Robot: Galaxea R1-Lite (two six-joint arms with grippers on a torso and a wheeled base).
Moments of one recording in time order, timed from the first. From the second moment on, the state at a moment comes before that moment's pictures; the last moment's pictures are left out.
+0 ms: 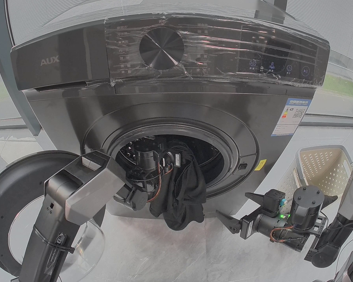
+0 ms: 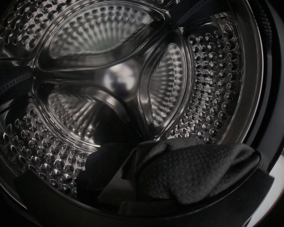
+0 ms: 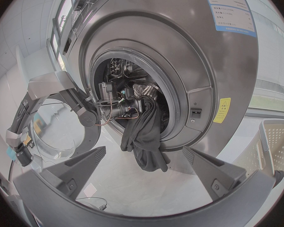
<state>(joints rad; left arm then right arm) -0.50 2.62 -1.52 -1.12 0.12 -0.04 0.70 1.94 -0.21 -1.49 -0.11 0.12</state>
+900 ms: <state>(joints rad) -0.48 2.77 -1.93 -0.92 0.17 -0.10 0.71 1.95 -0.20 -1.49 -0.11 0.12</state>
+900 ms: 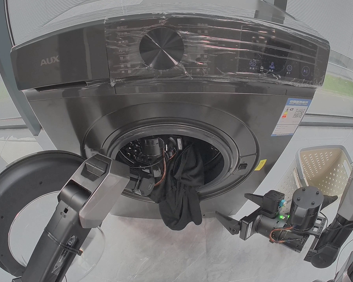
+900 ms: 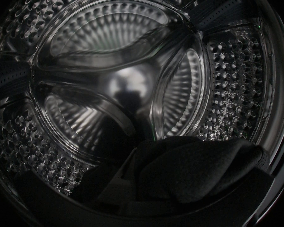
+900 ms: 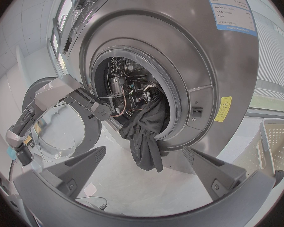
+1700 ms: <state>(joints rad) -0.52 2.66 -1.72 -0.85 0.18 -0.18 0.71 1.95 -0.21 -1.49 -0.11 0.13</state>
